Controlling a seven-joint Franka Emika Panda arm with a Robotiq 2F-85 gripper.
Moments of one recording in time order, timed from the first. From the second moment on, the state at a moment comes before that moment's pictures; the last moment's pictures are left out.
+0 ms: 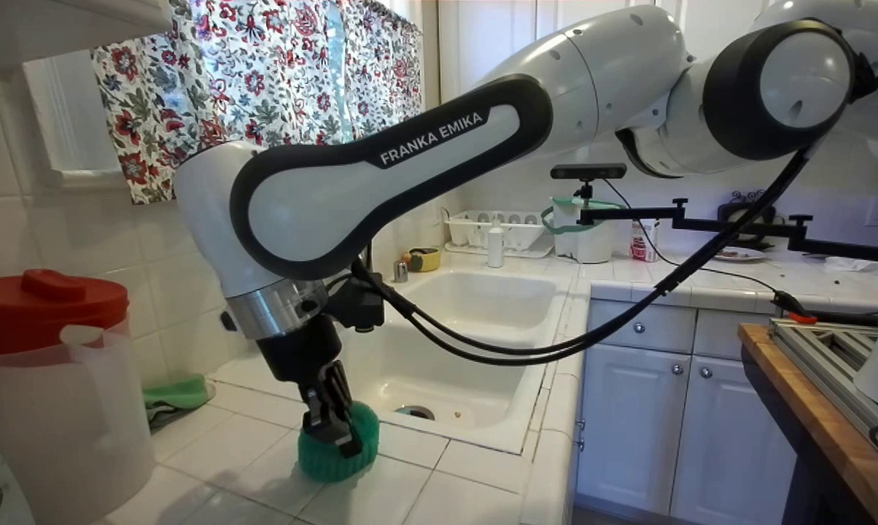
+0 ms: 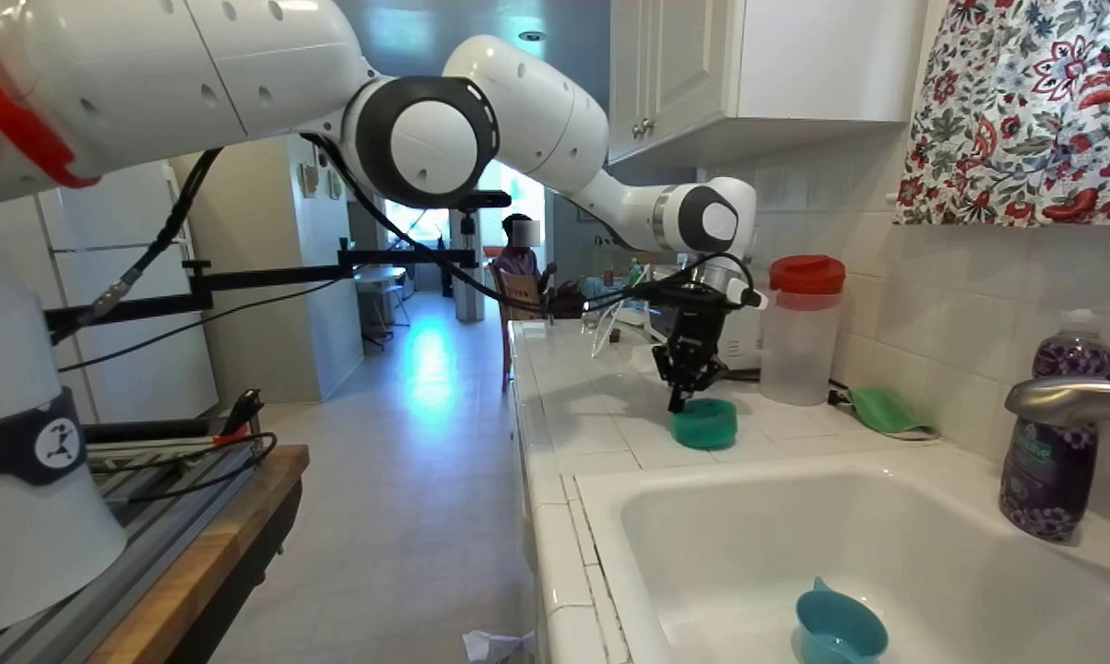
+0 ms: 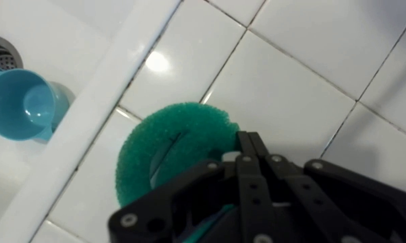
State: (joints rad) arm 0.33 1.28 0.15 -0.68 -0.19 1.67 -0.10
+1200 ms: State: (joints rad) arm 0.25 0.98 0.17 -1.30 -0.18 2.11 -0.04
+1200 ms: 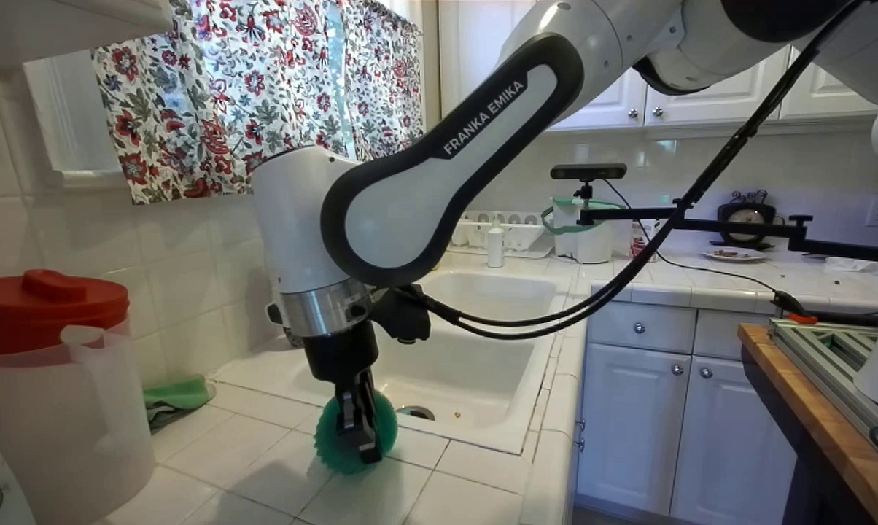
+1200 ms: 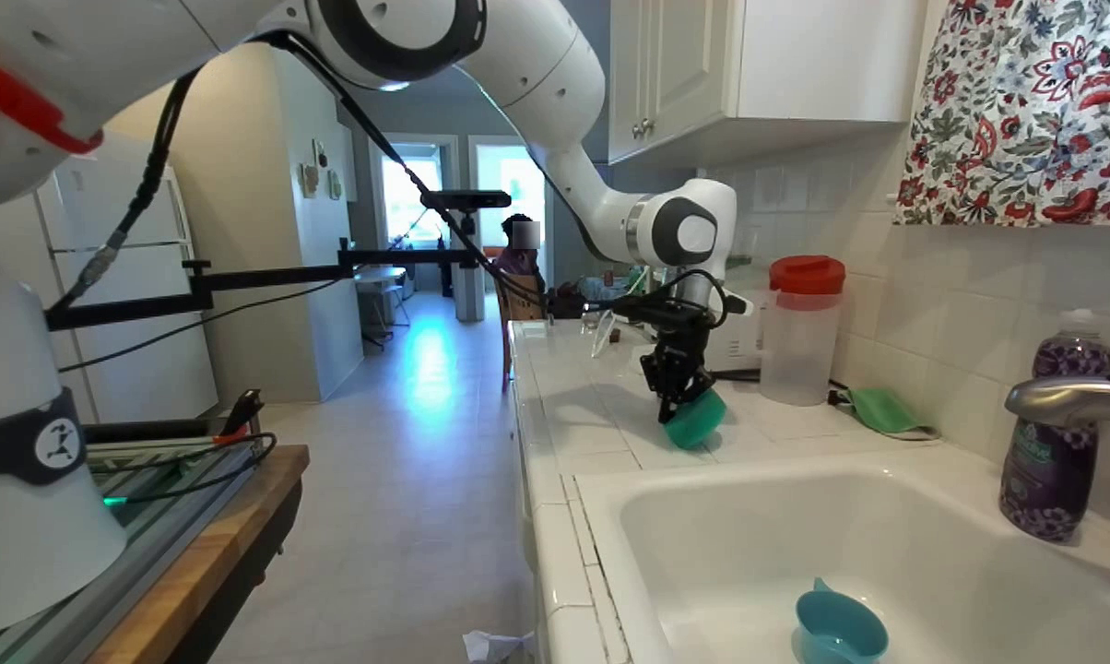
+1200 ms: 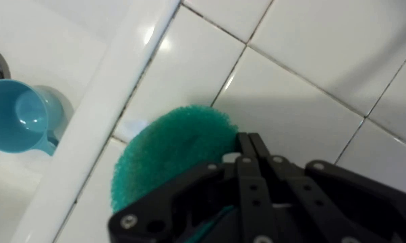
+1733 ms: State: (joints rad) arm 0.24 0.85 0.16 -1.56 -0.18 2.30 -0.04
